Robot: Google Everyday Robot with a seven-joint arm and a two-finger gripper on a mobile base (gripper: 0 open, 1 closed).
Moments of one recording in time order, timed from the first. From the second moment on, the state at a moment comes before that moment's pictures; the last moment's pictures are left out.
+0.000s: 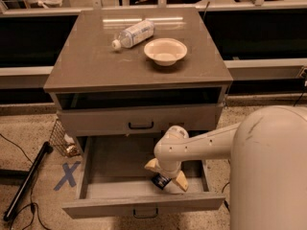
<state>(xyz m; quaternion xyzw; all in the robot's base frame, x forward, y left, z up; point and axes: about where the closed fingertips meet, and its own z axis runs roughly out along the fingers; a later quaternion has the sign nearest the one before) 0.517 -0.059 0.410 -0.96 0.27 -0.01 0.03</state>
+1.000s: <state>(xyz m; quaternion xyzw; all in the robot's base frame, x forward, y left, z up) 0.548 -0.048 0.360 -0.96 0.28 -0.01 0.04</state>
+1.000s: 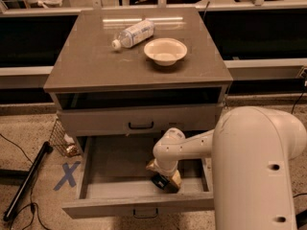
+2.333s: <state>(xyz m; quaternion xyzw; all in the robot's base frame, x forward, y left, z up) 0.558 -0.046 0.359 -0.95 0.30 -0.01 0.05</state>
